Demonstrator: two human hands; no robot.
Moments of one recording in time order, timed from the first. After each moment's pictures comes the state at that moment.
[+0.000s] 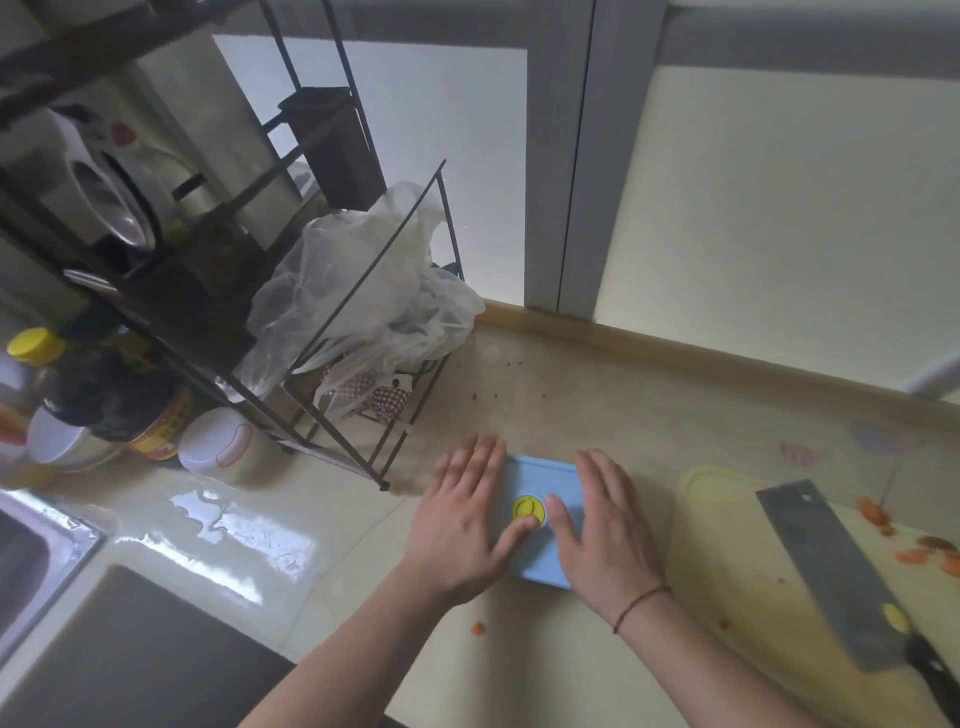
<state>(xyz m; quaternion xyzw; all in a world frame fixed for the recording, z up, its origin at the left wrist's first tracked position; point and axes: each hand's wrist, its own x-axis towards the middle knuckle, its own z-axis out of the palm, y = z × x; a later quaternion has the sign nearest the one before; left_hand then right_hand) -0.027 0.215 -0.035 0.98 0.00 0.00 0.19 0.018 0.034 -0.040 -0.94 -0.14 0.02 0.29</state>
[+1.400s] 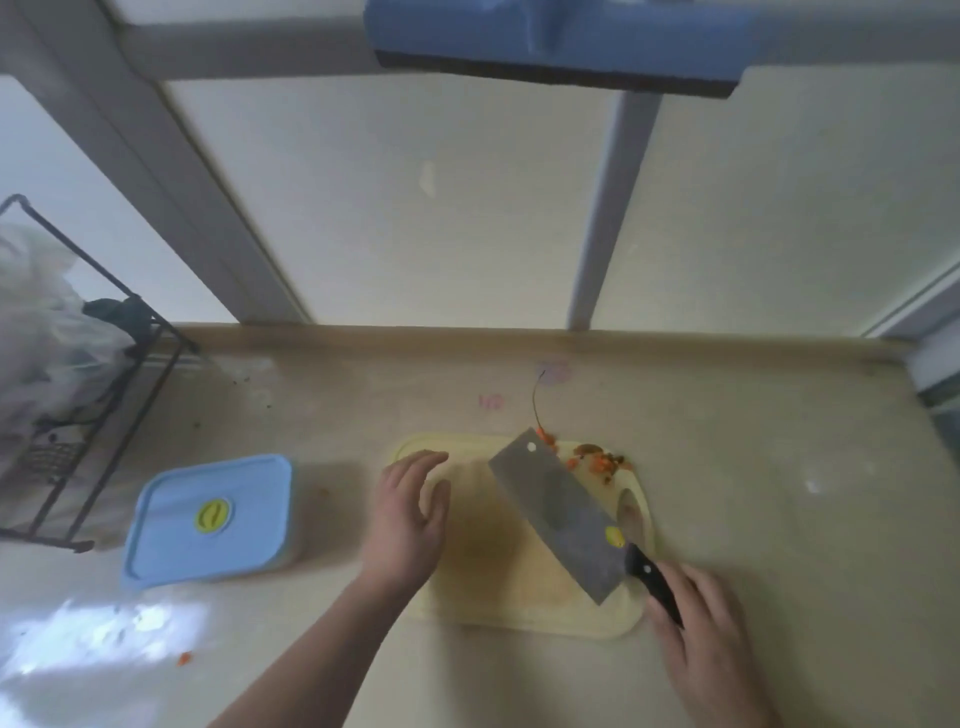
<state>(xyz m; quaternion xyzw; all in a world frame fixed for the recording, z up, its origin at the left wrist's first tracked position) 0.022 -0.053 -0.052 0.91 0.02 0.08 0.41 -0.068 -0.359 -0.084 -0.95 -0.04 -0.17 0.25</state>
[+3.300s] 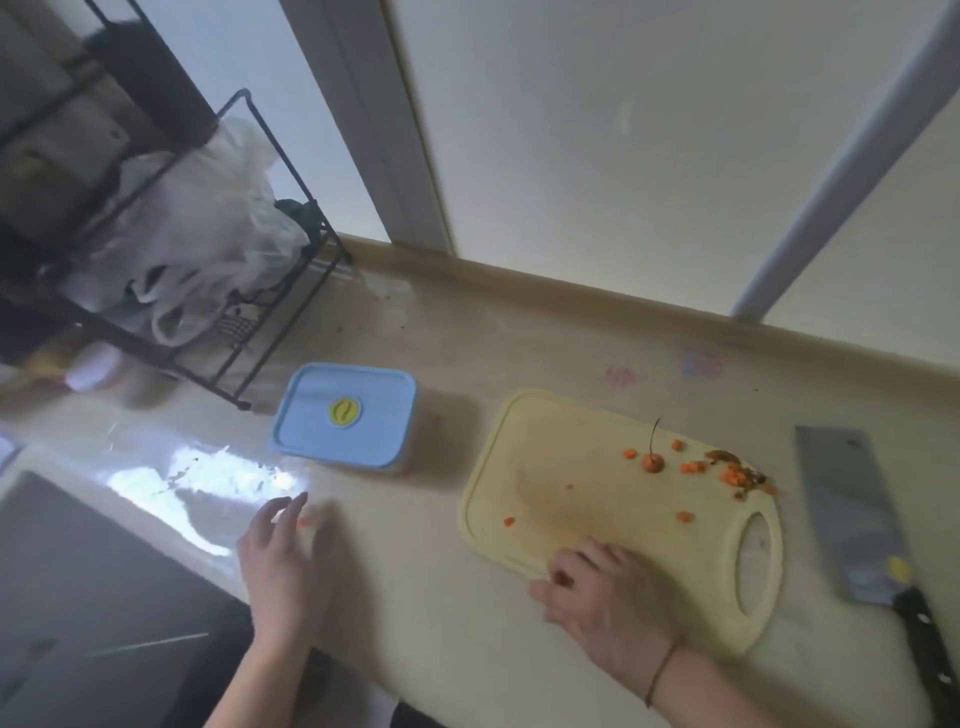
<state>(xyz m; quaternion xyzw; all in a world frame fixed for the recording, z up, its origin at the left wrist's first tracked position) -0.135 0.088 -0.079 0.88 0.41 0.14 0.21 -0.022 -0.237 -0.075 -0.86 -0.48 0.03 0.16</state>
